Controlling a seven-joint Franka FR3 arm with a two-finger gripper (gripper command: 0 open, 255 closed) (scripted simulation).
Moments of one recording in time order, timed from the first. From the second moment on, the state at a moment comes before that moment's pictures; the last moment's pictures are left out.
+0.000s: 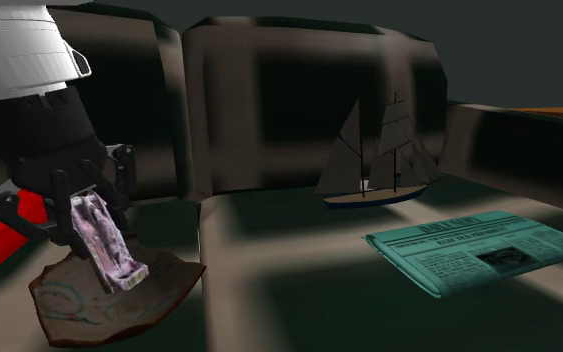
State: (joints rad) arm 0.40 -0.11 0.38 -2.16 -0.19 2.05 0.11
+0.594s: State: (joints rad) arm 0.40 -0.08 0.38 -2.21 -0.22 2.12 0.14
